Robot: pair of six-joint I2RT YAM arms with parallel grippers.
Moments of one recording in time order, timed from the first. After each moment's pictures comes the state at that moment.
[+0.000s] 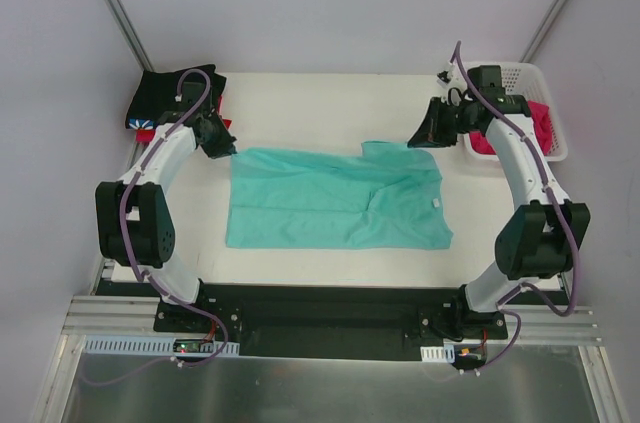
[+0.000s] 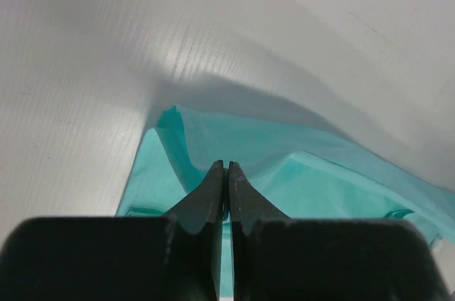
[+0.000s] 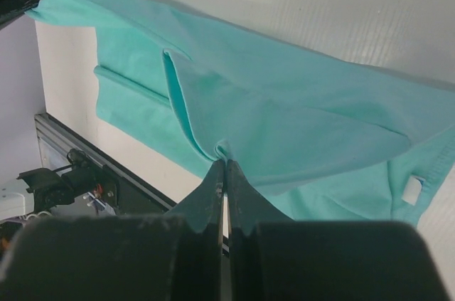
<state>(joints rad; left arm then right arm) -0.04 1.65 1.30 -0.64 0.10 -0.62 0.07 1.64 1.55 -0.92 -0.61 0.19</state>
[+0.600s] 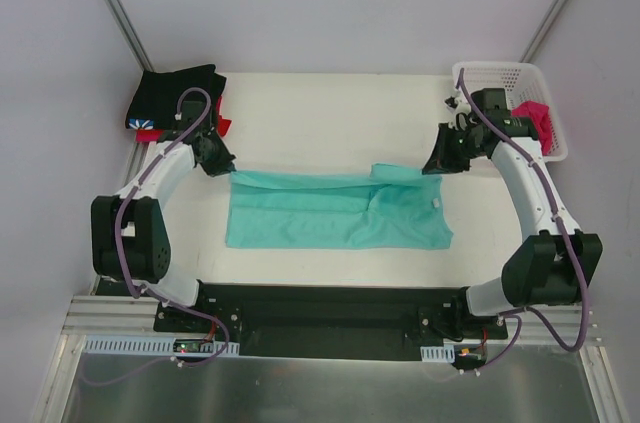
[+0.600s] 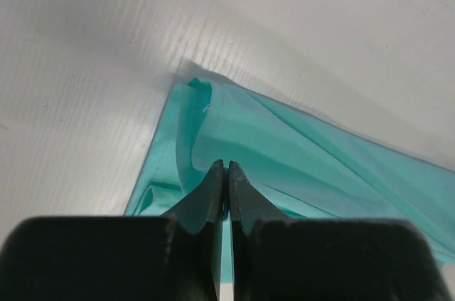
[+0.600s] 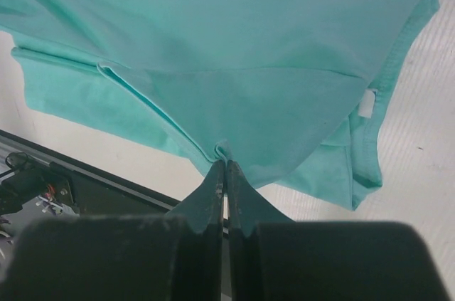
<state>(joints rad) -0.04 1.56 1.13 -0.60 0.10 -0.62 0.07 1.46 1.37 -1.01 -0.41 0.16</state>
